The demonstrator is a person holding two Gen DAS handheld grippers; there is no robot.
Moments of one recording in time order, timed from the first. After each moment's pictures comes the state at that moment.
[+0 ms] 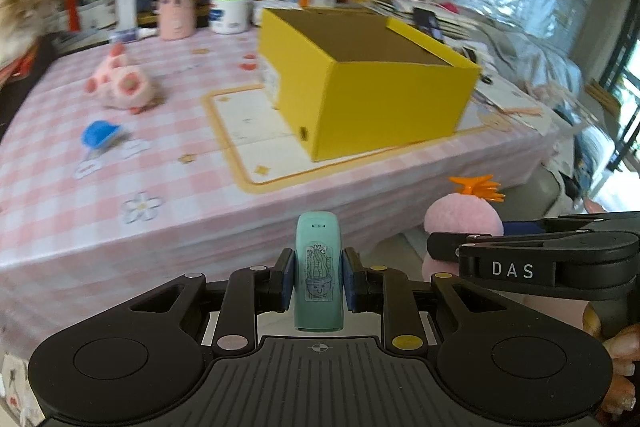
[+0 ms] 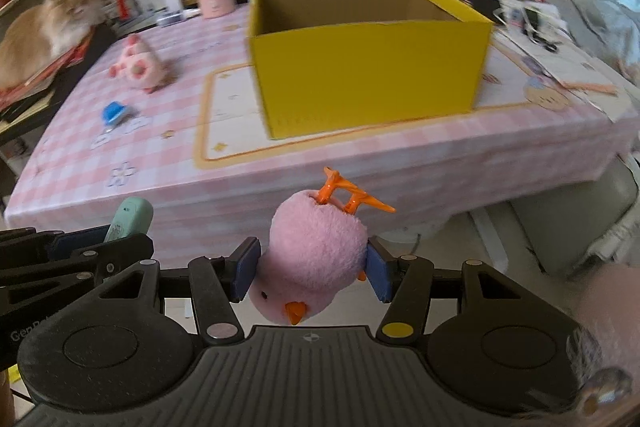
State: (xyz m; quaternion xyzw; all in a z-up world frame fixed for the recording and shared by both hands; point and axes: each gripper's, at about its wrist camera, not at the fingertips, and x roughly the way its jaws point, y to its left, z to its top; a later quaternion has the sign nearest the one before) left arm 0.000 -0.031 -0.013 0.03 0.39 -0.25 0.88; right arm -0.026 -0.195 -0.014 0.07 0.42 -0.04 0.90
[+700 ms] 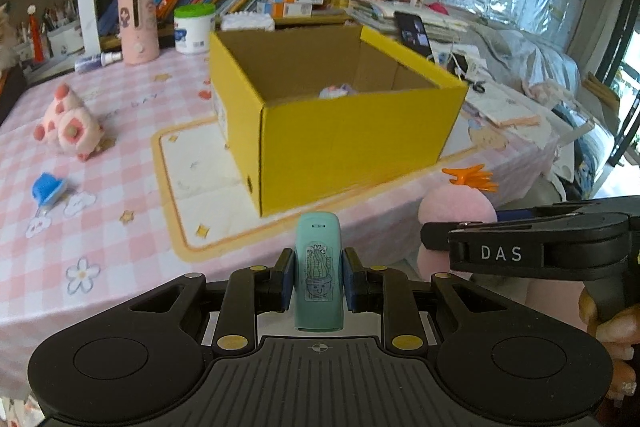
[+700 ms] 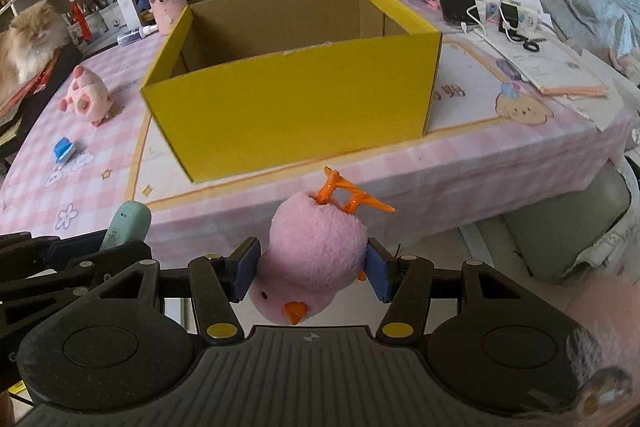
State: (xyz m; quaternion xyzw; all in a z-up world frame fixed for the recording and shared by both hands) left arm 0.040 -0.103 -0.003 0.04 0.38 -0.25 0.89; right arm 0.019 -0.270 -0.010 0.08 0.42 -0.05 0.90
